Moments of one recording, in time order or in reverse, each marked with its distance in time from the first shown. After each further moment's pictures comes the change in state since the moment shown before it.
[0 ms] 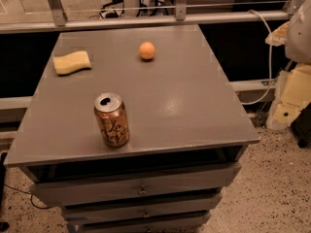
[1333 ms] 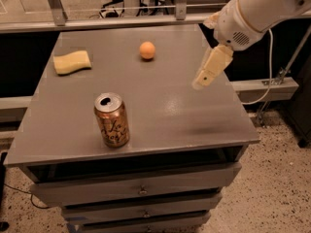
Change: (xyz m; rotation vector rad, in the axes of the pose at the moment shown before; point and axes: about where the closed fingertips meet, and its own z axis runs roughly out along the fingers) arm -0.117 -0.097 0.083 0.054 -0.367 -0.034
